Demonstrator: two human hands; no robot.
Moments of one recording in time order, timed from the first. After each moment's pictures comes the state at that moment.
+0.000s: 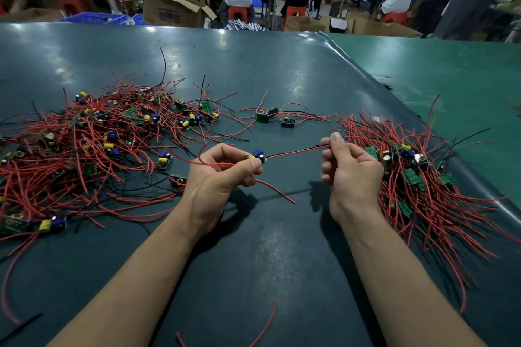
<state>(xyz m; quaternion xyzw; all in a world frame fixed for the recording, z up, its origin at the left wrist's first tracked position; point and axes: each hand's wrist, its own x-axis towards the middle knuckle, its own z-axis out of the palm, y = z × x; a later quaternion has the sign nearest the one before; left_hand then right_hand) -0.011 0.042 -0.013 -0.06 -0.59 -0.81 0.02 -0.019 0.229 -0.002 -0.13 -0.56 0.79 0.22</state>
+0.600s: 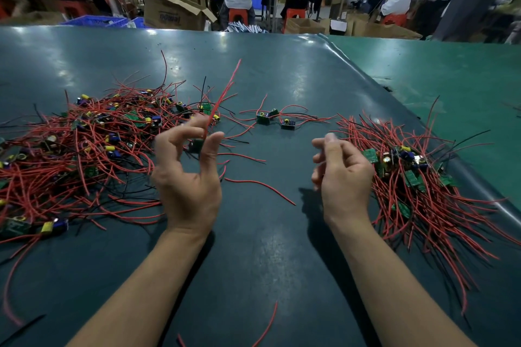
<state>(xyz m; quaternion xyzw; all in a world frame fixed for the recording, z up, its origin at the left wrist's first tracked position) -0.011 0.035 -0.015 -0.11 -0.65 -0.55 0.51 -0.013 0.218 -0.007 -0.07 -0.64 0.72 0.25</state>
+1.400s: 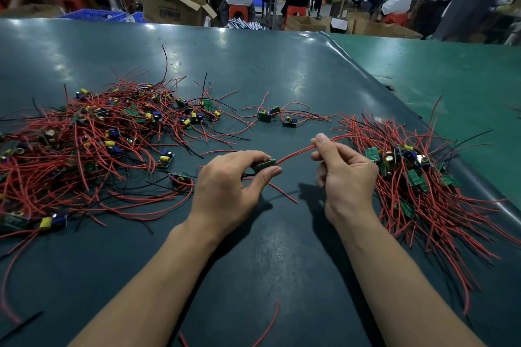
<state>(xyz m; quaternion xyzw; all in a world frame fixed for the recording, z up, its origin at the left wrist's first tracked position) -0.003 0.050 -0.017 -0.20 -0.84 -0.40 0.31 -0.020 0.217 -0.008 -0.11 -0.57 0.79 0.23</state>
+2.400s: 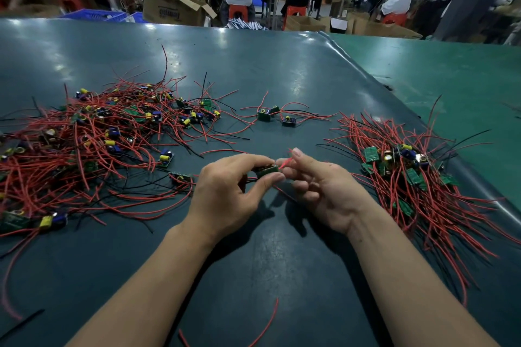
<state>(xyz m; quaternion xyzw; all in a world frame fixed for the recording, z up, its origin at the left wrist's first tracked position) 0.000 0.048 -0.019 -0.24 -0.82 -0.41 0.32 -0.011 0.221 -0.002 -0.07 -0.54 0.82 -0.16</state>
